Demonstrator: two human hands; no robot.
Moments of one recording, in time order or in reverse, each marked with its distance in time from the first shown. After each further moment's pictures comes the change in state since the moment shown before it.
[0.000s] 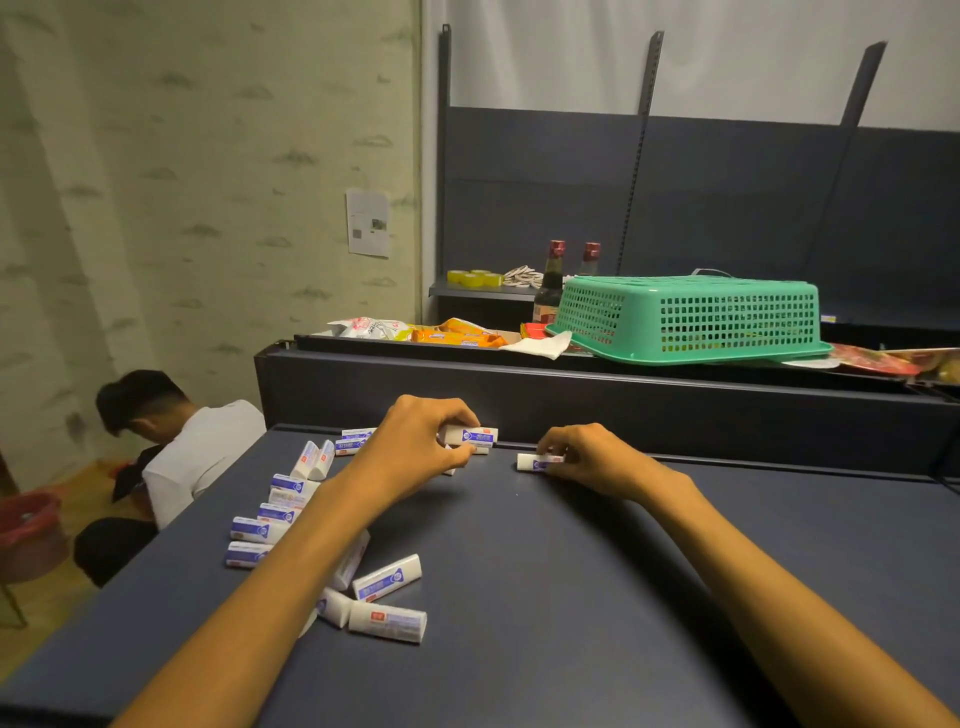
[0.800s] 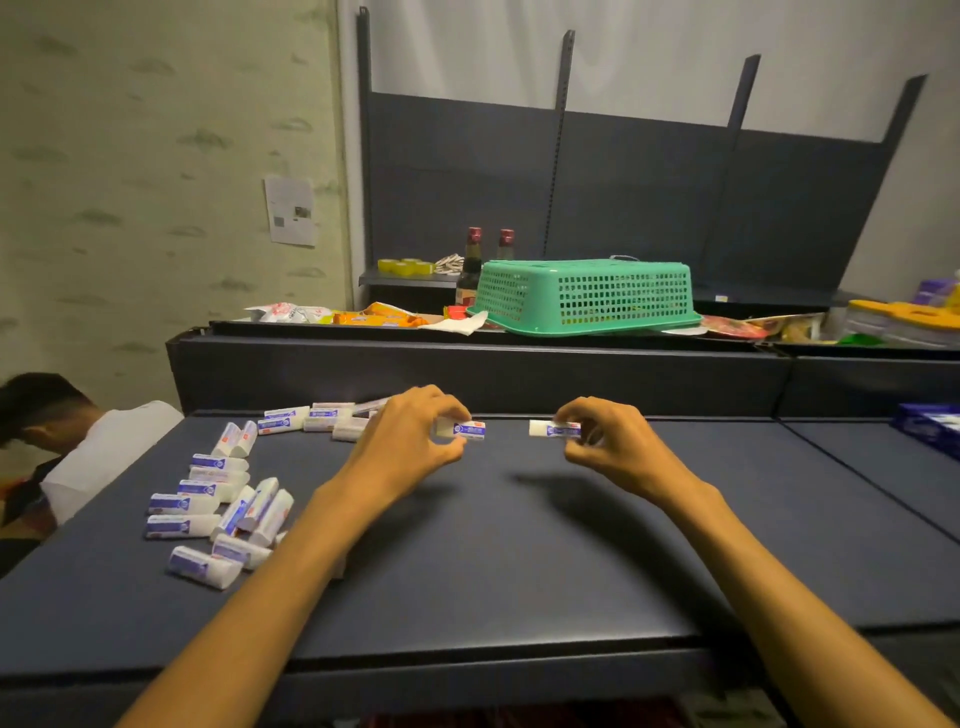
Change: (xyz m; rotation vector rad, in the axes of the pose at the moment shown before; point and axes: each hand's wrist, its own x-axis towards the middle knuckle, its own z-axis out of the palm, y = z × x) left_hand -0.016 0.071 0.046 0.028 0.032 0.163; right_hand -0.147 0.018 -0.030 0.069 0.426 0.028
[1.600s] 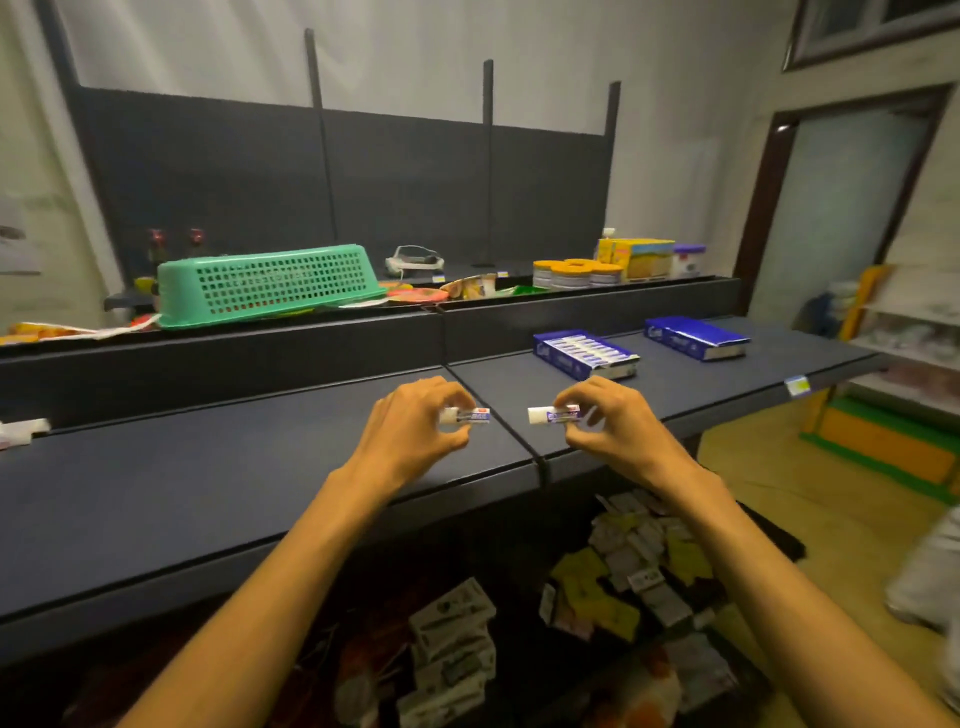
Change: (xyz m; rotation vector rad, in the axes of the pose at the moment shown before) left_hand 0.038 0.381 0.212 -0.076 -0.099 0.270; right_hand -0.319 0.188 -0.262 -0.155 0.242 0.202
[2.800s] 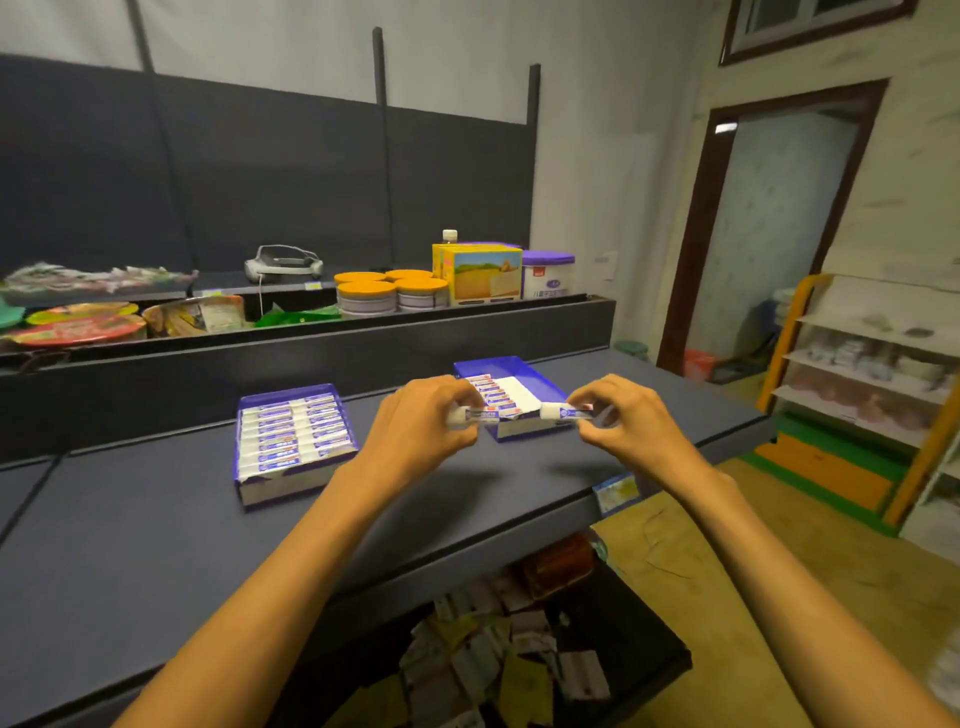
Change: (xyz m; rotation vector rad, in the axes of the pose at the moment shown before) left_hand 0.342 0.190 0.347 -0.007 -0.040 0.028; right_hand 0.055 0.485 -0.176 -0.069 0.041 0.145
